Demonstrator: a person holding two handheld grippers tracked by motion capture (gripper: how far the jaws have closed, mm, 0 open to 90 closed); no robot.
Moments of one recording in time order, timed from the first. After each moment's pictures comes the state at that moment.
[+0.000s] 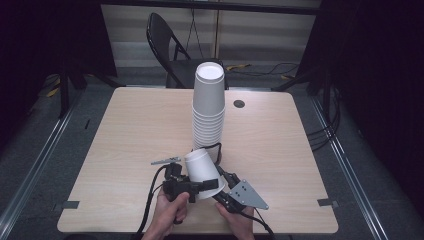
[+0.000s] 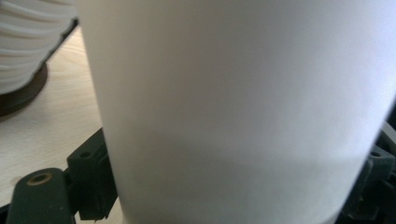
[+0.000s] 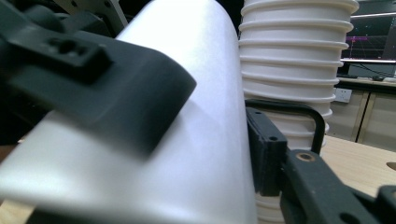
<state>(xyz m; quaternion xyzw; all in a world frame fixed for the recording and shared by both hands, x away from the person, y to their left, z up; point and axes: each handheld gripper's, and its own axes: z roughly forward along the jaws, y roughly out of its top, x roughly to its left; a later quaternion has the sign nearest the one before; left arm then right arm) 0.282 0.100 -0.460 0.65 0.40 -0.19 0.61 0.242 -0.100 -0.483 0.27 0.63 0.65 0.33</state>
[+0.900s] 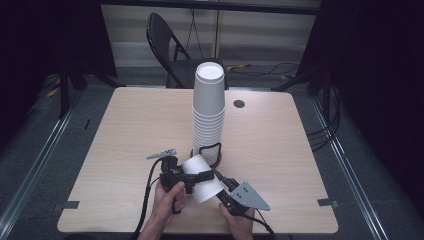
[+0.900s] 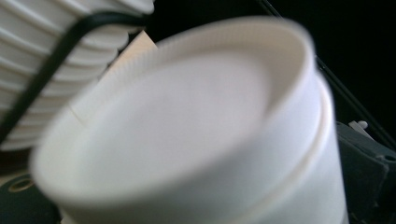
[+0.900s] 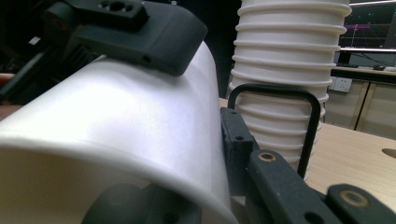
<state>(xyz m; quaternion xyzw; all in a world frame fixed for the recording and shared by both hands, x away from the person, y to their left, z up) 0.303 0.112 -0.455 0.64 0.39 -0.14 0.64 0.236 -0.106 -0.485 0.28 0.64 0.64 0.32</state>
